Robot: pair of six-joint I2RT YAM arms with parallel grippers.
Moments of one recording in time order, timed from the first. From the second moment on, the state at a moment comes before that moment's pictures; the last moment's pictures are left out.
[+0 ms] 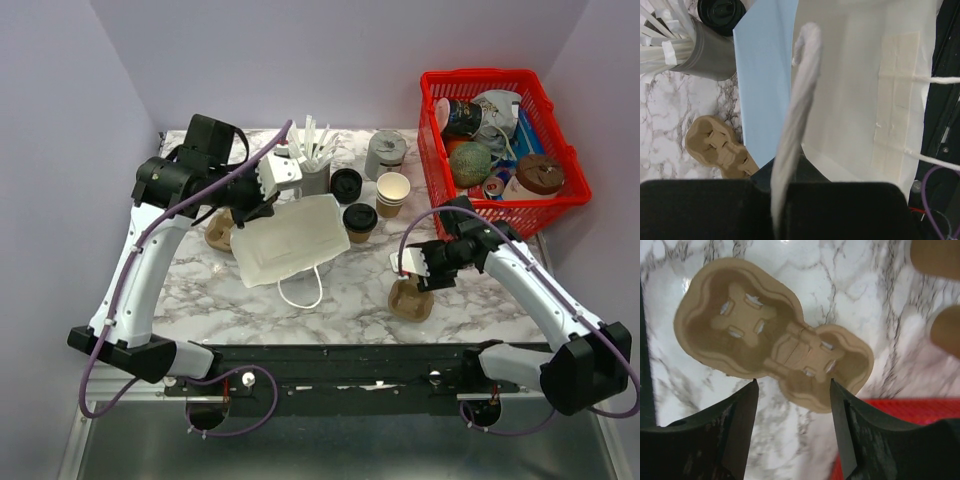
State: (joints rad) left arm -0.36 1.38 1.85 -1.35 0.56 0.75; right arm 0.34 1.18 0.97 -1.03 -0.38 -1.39
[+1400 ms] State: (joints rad) left arm -0.43 1.34 1.70 -1.35 0.46 0.80; right arm 0.34 1.49 1.01 -1.11 -0.33 -1.97
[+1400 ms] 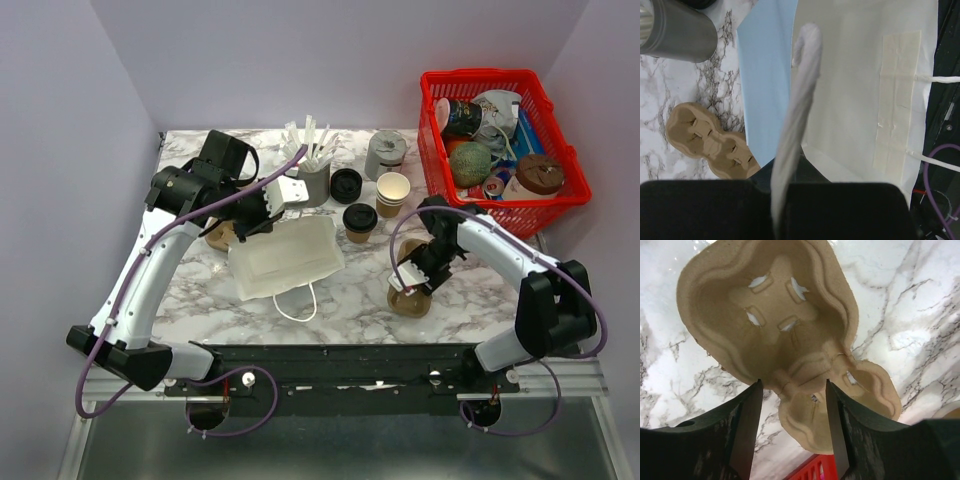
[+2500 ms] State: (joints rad) left arm -0.43 1.25 1.63 -1.35 0.44 0.77; right arm 0.65 1.46 0.93 -1.09 -0.45 -1.91
